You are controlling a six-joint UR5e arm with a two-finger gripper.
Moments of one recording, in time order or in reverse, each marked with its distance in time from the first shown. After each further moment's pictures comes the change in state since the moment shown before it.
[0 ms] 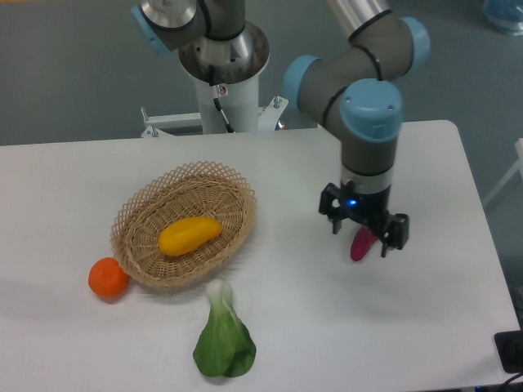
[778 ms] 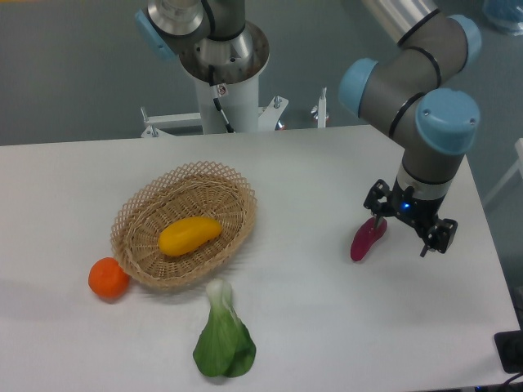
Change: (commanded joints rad) arm 0.049 -0.074 0.121 -0.141 0.006 0.094
